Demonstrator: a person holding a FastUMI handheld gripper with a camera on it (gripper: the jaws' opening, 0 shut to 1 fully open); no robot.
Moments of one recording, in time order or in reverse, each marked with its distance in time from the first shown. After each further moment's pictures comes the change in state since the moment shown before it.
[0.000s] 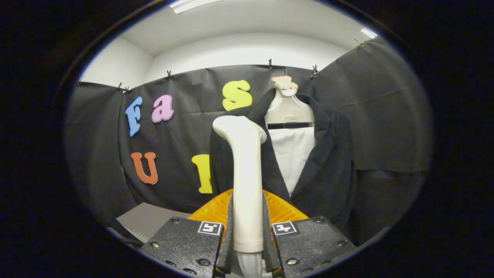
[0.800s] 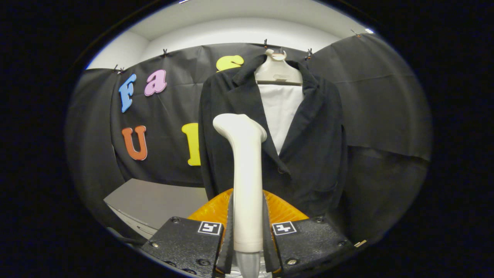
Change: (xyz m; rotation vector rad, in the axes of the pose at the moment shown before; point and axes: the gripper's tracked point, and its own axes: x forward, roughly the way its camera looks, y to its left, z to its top) arm -0.012 -0.024 -0.100 -0.021 0.171 -0.075
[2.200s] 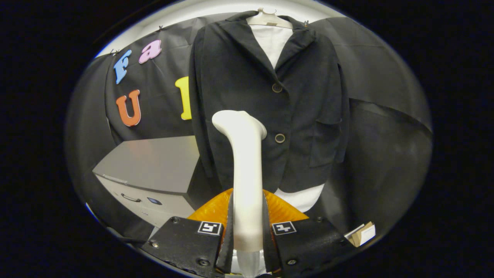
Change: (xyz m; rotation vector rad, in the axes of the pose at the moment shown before) arm 0.012 -0.022 -0.160 0.009 0.281 -0.028
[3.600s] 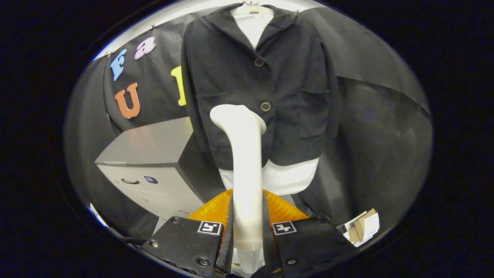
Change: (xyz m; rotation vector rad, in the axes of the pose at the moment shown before) arm -0.039 -0.042 -0.039 0.066 0.061 0.017
